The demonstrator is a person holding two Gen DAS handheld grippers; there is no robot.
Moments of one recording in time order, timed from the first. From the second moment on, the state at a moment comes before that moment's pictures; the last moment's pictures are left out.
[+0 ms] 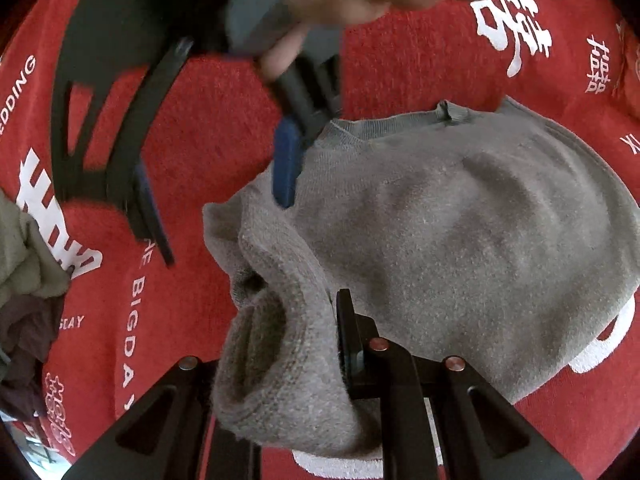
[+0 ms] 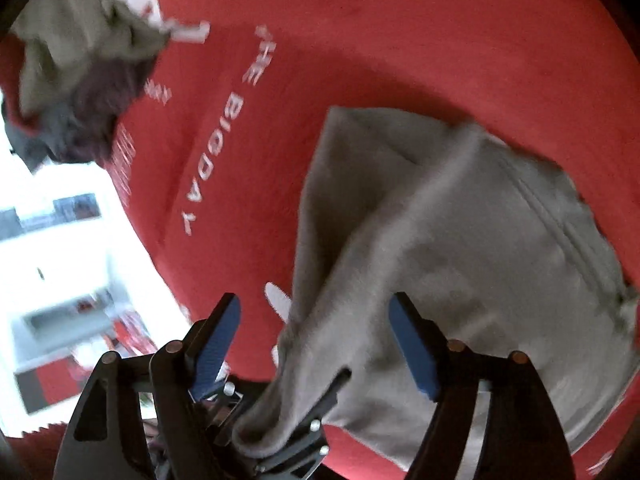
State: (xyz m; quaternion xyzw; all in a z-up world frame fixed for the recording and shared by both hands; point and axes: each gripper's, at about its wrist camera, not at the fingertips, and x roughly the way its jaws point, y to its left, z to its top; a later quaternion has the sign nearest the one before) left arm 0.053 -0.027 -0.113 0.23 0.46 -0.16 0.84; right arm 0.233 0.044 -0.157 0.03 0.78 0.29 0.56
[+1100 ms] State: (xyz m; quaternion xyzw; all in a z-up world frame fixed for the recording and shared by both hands) left arm -0.001 -0.159 0.003 0.22 0.37 -0.32 0.85; right arm 0.135 -0.184 -0.036 0.23 0.57 0.25 0.75
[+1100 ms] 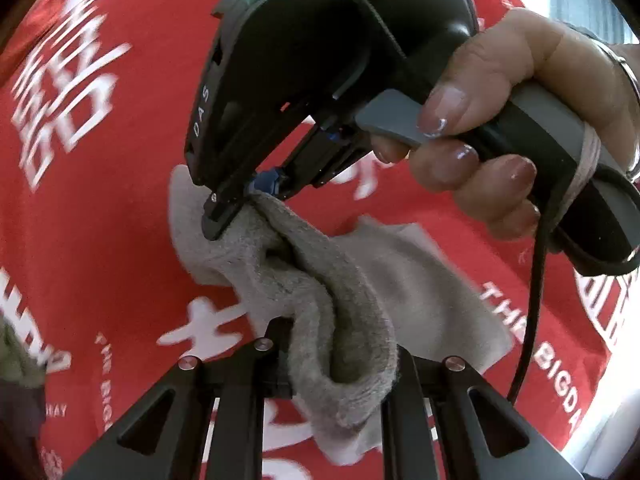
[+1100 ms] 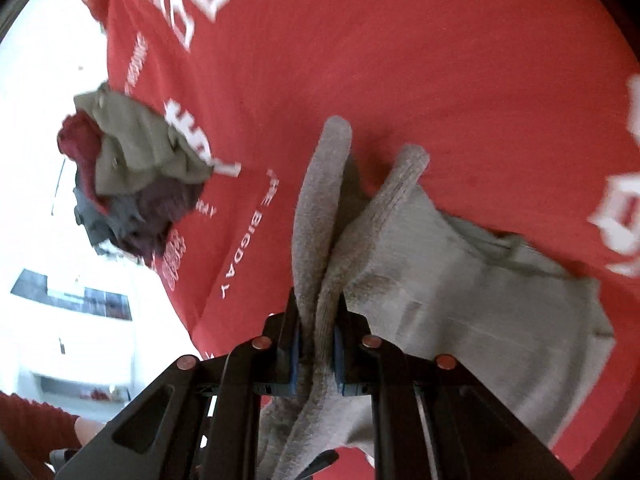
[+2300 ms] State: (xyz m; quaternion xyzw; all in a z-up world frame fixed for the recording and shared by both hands) left arm 0.012 -0.172 -0.055 0.15 0.53 -0.29 0.78; right arm -0.072 -0.361 -0.148 0.44 0.56 0.02 0.70
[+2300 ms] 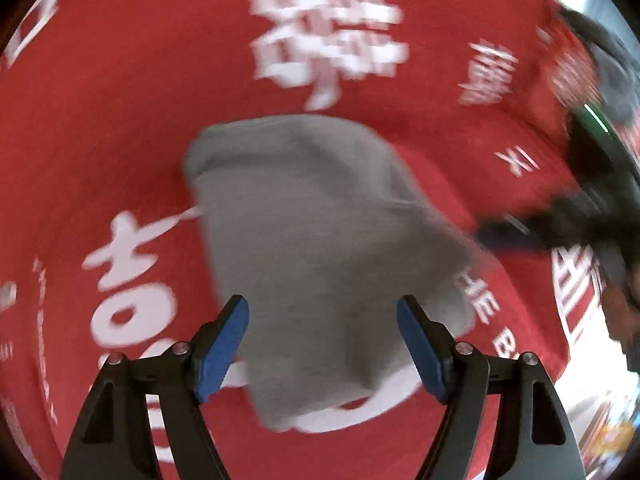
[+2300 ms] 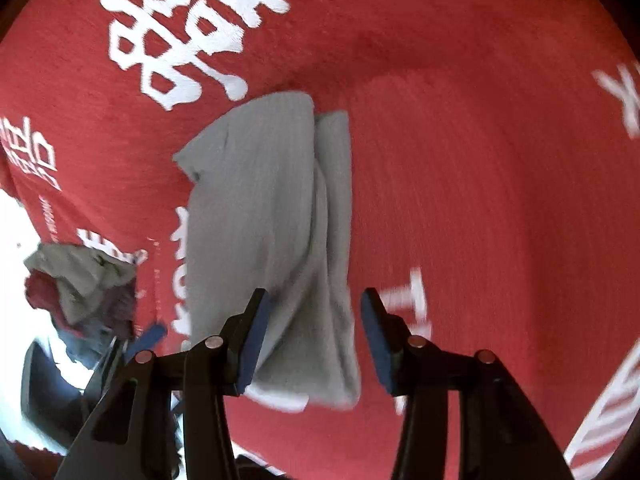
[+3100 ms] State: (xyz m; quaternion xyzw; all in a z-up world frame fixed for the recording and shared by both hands) left arm 0.051 -0.116 -0.145 0.14 0.63 -0.22 0.73; right arm -0.110 -0.332 -0.164 0.55 0.53 -0.01 0.64
